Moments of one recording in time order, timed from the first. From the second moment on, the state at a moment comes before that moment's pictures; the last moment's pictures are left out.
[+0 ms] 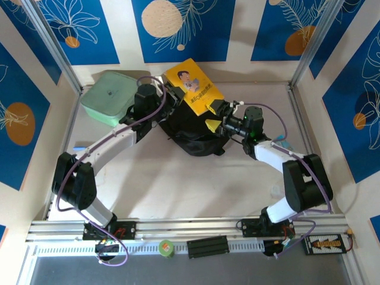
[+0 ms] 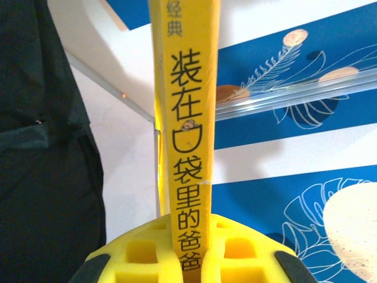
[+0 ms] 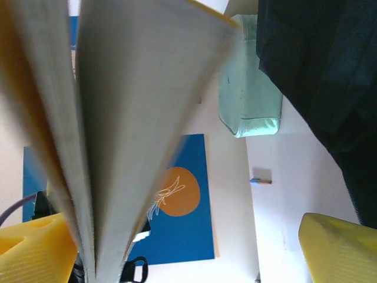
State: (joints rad) left arm -0.53 1.60 1.27 0.20 0.24 -1.25; right arm 0.29 1.52 0.77 0.68 -0.69 1.56
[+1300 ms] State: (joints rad) left arm -0.53 1.63 1.21 0.22 0.30 -1.29; right arm 0.27 1.61 0.82 0.84 -0.67 1.74
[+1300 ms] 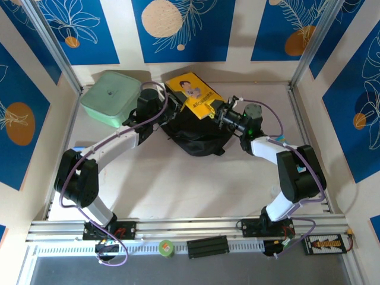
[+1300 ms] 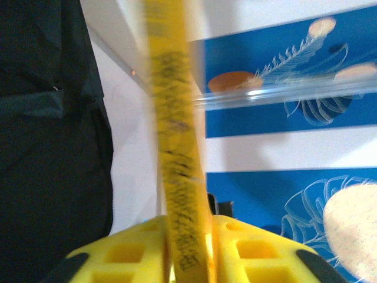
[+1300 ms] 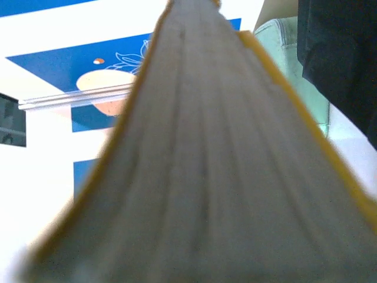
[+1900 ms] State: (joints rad) left arm -0.69 1.83 1.67 -0.56 0.29 -0.29; right arm -0.05 1.09 0.70 0.04 -0.61 1.28
